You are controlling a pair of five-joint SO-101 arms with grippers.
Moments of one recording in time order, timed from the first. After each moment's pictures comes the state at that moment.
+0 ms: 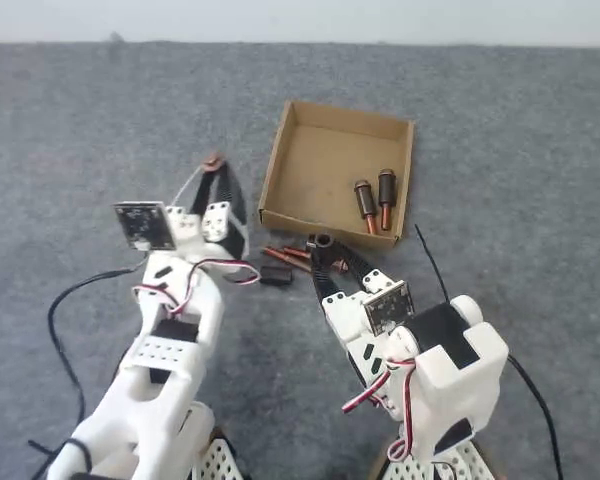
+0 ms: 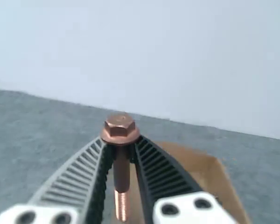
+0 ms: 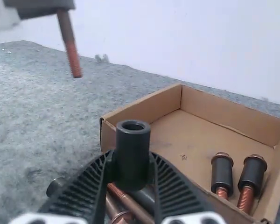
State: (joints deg) left arm 4.0 -38.7 85.1 -30.4 22.0; right arm -31.9 17.0 91.8 -94.1 2.6
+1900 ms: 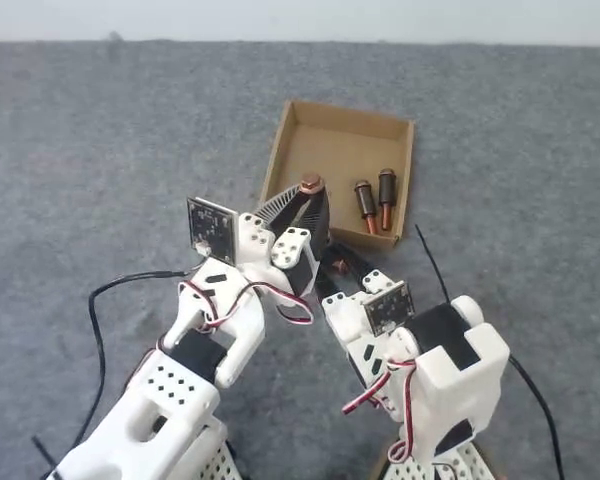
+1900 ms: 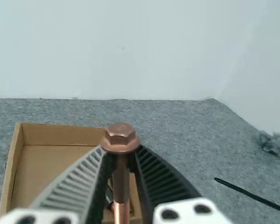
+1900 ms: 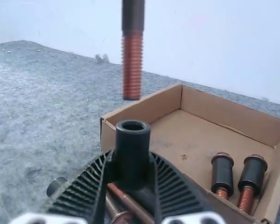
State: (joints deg) left arm 25.0 -57.7 78.9 0.2 22.1; right arm -31.9 17.0 91.8 -94.0 2.6
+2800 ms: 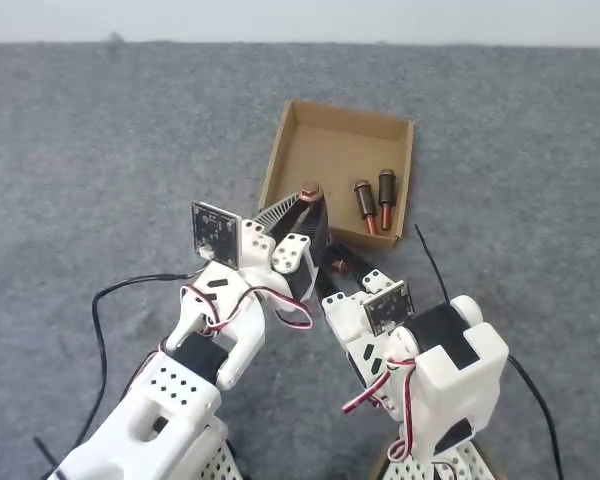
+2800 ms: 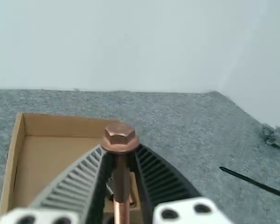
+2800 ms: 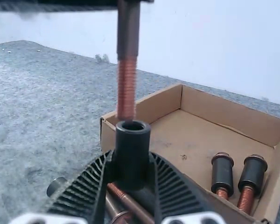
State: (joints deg) left arm 25.0 -57.7 81.3 -1.3 22.1; right arm -31.9 17.0 91.8 -94.0 2.6
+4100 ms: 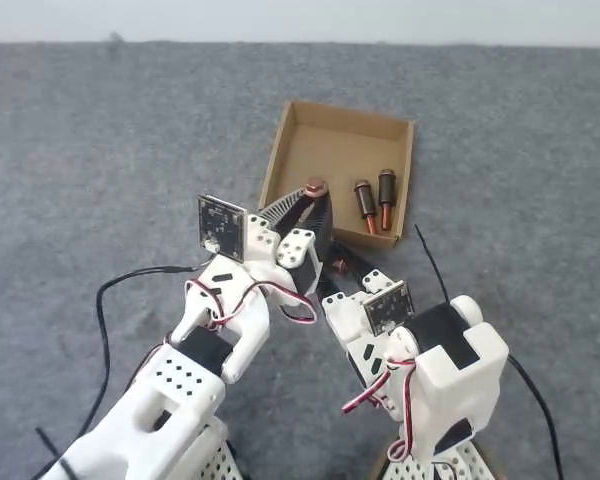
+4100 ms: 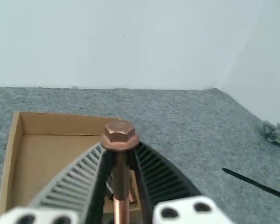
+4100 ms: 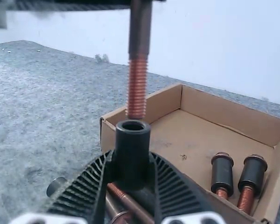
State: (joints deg) left arm 24.5 -53.1 79.6 -3.9 22.1; right arm -31.9 17.0 91.8 -94.0 2.6
